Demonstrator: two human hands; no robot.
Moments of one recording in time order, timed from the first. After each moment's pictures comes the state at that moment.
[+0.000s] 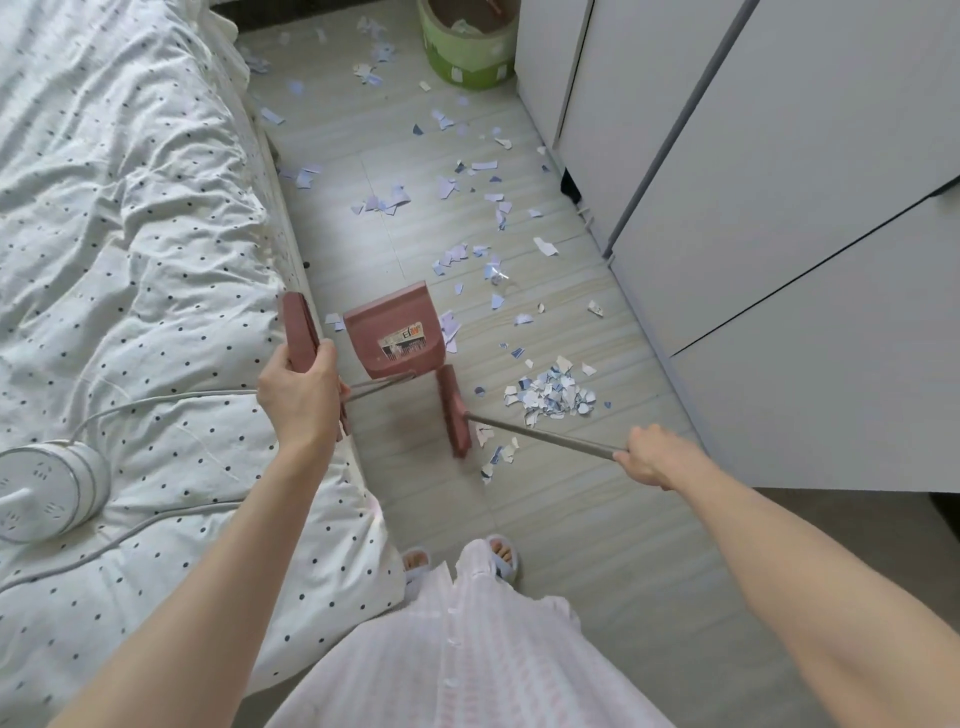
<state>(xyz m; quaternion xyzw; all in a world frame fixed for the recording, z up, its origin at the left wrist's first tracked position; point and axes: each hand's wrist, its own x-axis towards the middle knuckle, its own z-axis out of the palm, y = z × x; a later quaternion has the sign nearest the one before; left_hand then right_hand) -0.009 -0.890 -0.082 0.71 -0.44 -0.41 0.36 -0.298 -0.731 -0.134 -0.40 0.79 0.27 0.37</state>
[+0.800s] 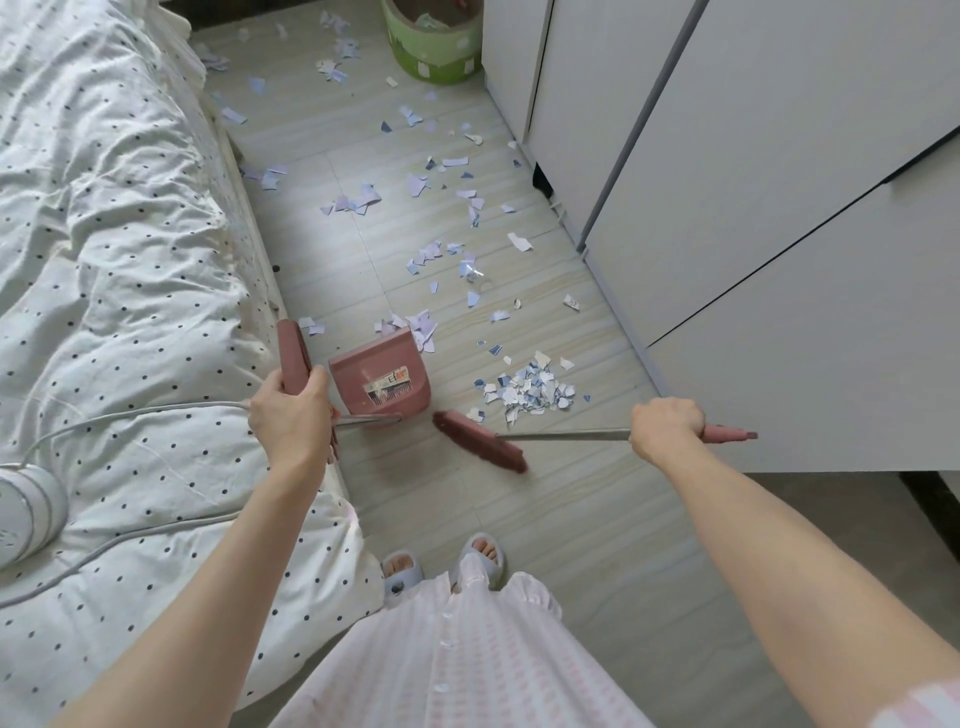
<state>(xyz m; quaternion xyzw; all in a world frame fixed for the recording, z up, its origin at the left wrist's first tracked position) -0.029 -0.875 -0.094 0.74 -0.44 -0.40 0.31 -0.330 -0.737 -0.130 -0.41 0.77 0.42 0.23</state>
